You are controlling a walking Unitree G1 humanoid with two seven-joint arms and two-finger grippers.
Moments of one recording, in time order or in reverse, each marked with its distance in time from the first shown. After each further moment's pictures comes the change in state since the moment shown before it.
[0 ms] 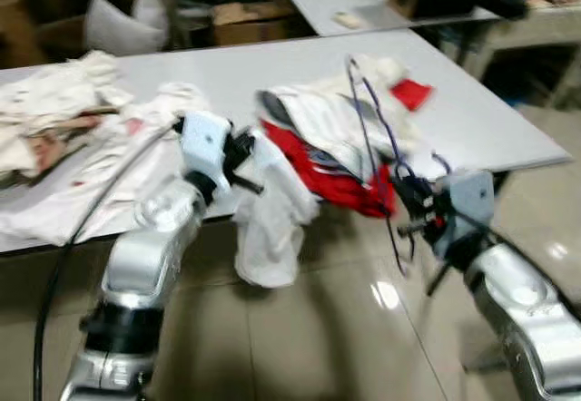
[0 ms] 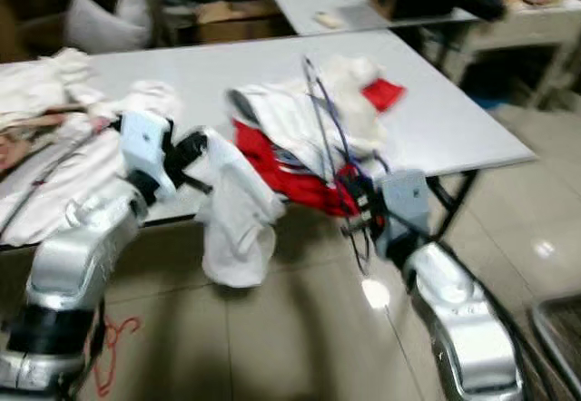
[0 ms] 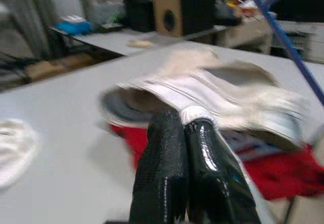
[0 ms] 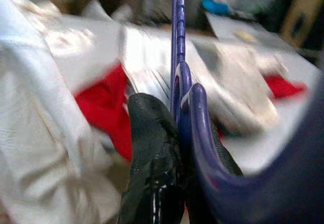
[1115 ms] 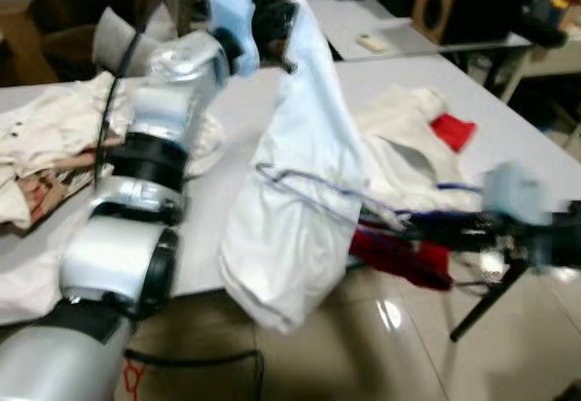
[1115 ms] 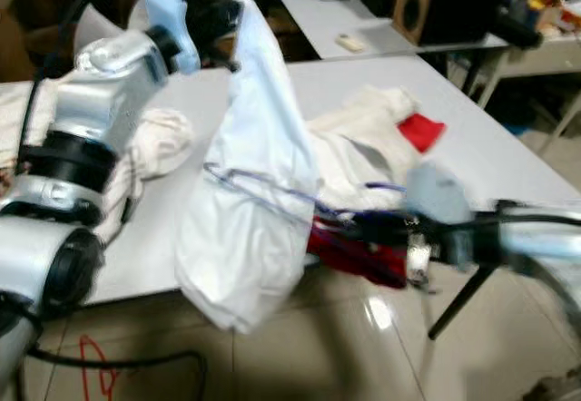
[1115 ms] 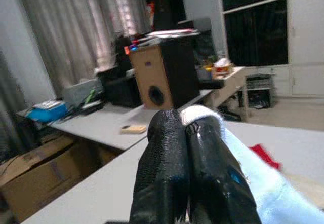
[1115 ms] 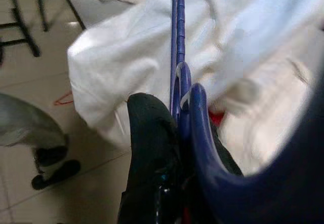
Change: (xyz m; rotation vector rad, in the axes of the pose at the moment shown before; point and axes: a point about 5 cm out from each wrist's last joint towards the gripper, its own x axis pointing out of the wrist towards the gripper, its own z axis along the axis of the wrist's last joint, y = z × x) left arm 0.080 0.035 0.114 0.107 -0.184 -0.178; right arm -0.035 -0.027 0.052 -0.342 0.257 0.766
